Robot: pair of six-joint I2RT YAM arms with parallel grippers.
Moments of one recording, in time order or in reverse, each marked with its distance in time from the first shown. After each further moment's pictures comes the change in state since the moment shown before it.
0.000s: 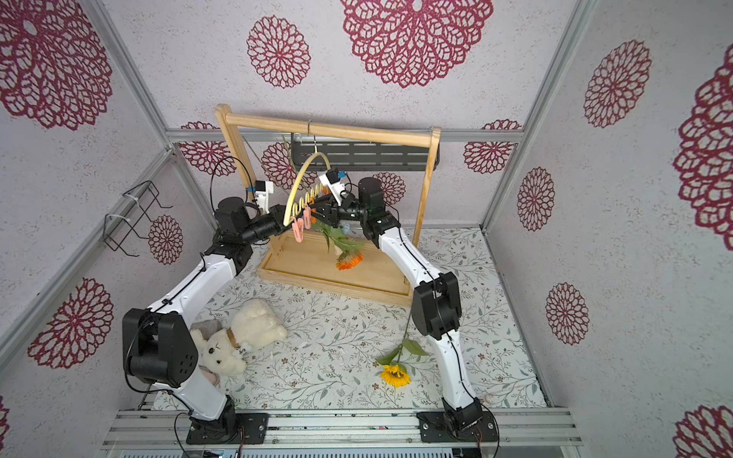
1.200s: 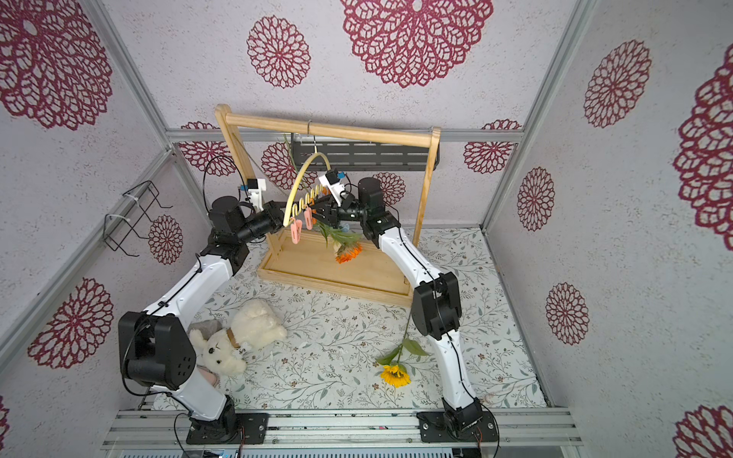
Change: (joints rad) left arm 0.024 -0.019 -0.005 0.024 -0.035 -0.064; right arm 0.000 -0.002 0.000 -0.019 -0.003 -0.017
